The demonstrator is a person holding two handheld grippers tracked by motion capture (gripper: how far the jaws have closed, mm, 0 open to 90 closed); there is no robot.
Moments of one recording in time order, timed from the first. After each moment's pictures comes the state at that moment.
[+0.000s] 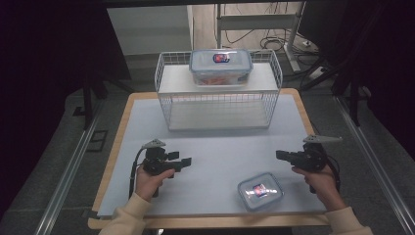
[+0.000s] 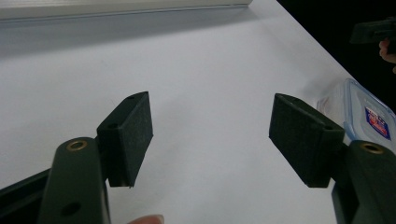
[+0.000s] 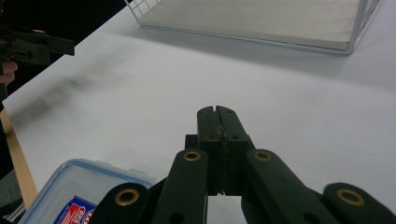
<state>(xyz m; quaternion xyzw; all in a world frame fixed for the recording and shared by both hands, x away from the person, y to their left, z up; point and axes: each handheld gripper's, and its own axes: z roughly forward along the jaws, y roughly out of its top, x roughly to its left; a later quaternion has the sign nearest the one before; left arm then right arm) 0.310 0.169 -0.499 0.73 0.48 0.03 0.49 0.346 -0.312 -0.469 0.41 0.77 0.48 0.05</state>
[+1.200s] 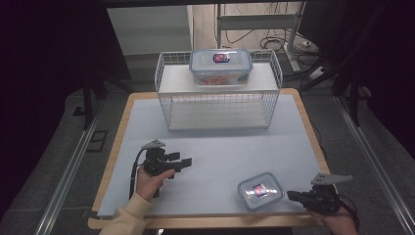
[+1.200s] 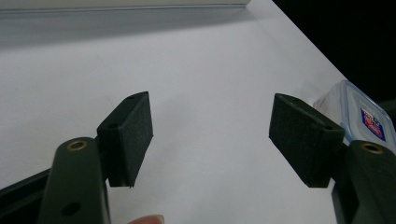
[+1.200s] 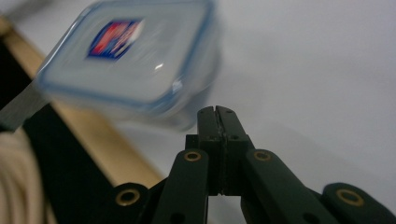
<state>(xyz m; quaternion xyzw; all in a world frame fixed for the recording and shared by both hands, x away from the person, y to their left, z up) 0.312 0.169 -0.504 0.72 0.48 0.01 0.50 0.250 -0.336 -0.503 0.39 0.83 0.40 0.04</state>
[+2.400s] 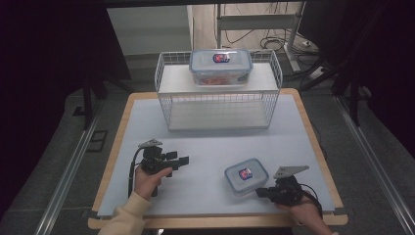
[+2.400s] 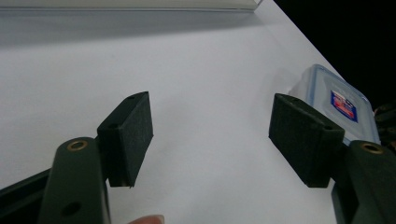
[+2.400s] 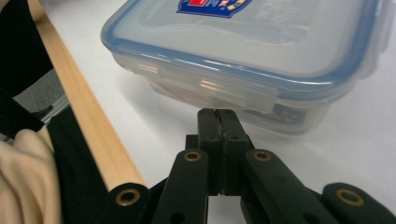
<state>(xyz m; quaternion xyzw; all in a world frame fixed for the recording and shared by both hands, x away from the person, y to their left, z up) 0.316 0.178 -0.507 0.71 0.49 0.01 0.50 0.280 -0.249 -0.517 0.33 0.86 0.39 -0.01</state>
